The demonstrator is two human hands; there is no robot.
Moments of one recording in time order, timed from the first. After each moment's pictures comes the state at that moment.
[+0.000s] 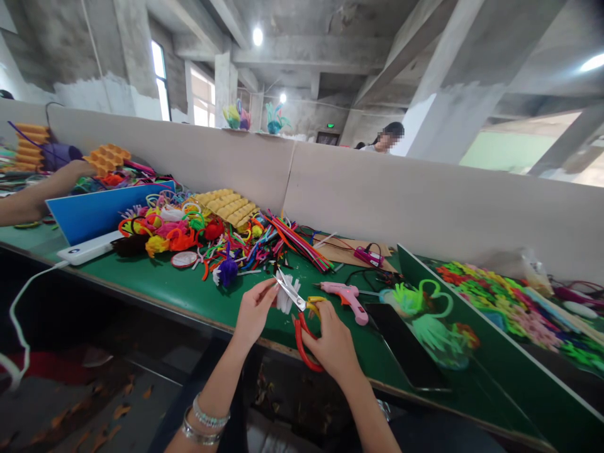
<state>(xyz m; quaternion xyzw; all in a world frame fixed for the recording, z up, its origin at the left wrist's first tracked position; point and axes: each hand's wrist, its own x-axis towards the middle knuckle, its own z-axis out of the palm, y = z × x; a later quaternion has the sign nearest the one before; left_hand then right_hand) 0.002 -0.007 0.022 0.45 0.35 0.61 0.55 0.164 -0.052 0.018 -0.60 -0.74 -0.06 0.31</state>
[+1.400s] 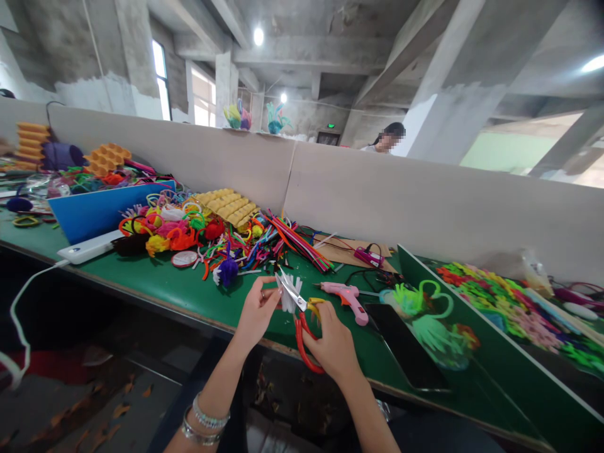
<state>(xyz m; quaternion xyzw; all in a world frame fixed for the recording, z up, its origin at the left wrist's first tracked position) 0.004 -0.014 0.029 0.48 0.31 0.59 0.57 0.161 -0.056 0.021 -0.62 -0.74 -0.07 0.27</state>
